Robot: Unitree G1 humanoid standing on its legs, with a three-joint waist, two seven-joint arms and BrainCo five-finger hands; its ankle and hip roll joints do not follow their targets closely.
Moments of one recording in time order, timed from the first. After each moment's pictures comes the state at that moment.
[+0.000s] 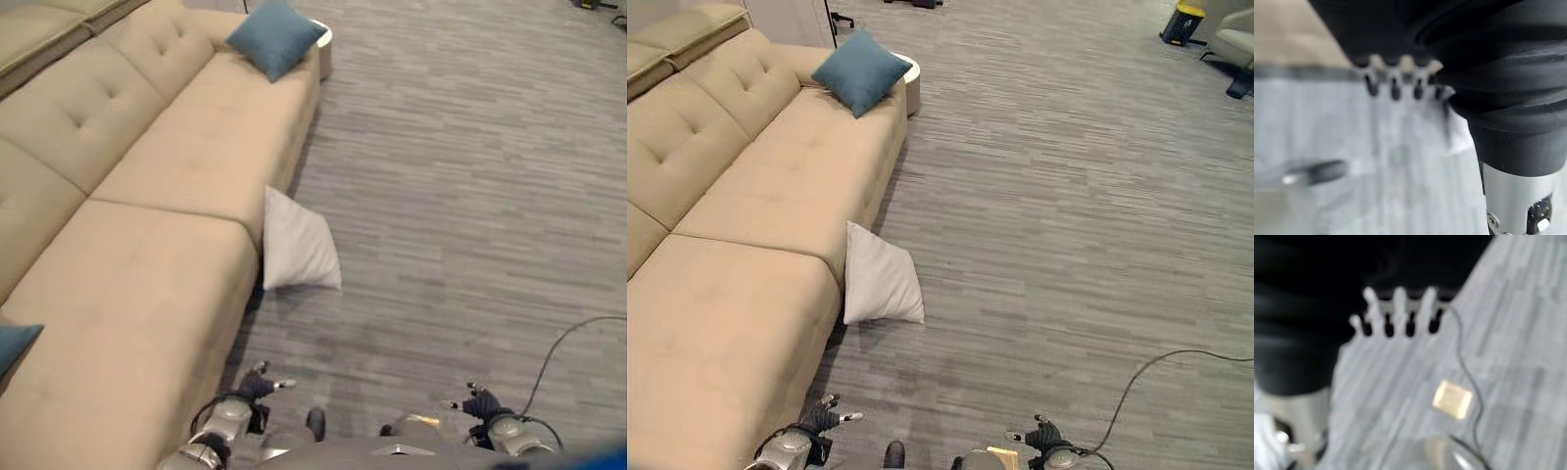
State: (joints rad) left arm -0.13 0.21 -0.27 1.20 -0.13 -0.10 0.05; right arm -0.10 -0.27 0.27 1.25 0.03 -0.08 -0.12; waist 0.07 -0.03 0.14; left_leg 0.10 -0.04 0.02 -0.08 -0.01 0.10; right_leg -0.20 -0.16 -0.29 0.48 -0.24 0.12
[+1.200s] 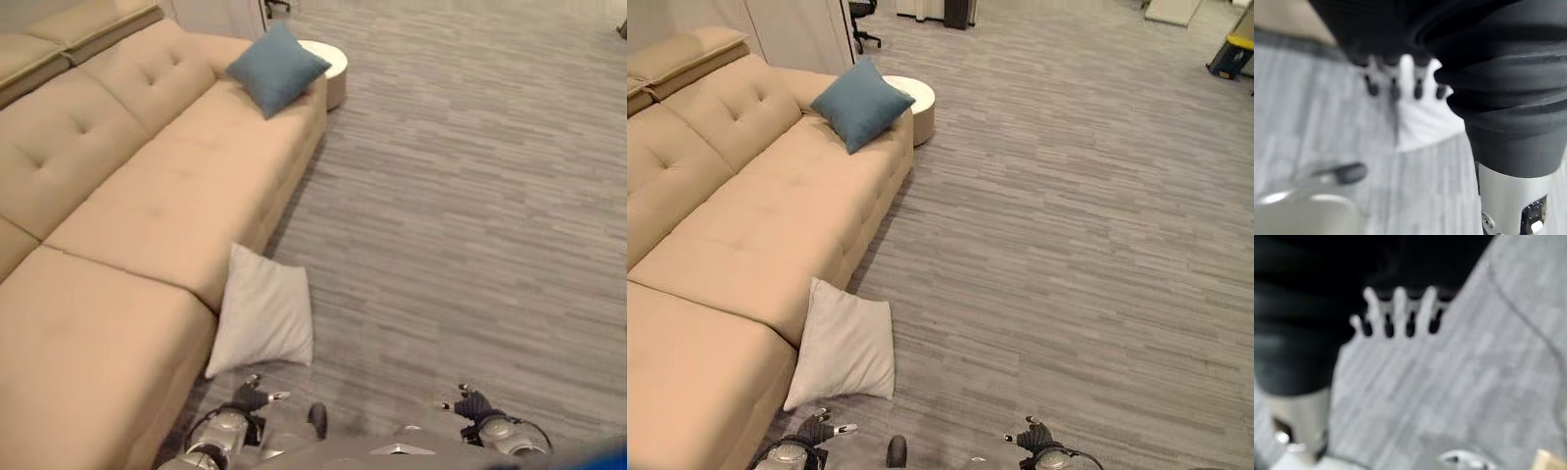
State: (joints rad) left arm -0.10 0.22 -0.26 1.24 -0.14 -0.10 0.07; right arm -0.10 -0.24 0.29 1.23 0.07 -0.08 -0.13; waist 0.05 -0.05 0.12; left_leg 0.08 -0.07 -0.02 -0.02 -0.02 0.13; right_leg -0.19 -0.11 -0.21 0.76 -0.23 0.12
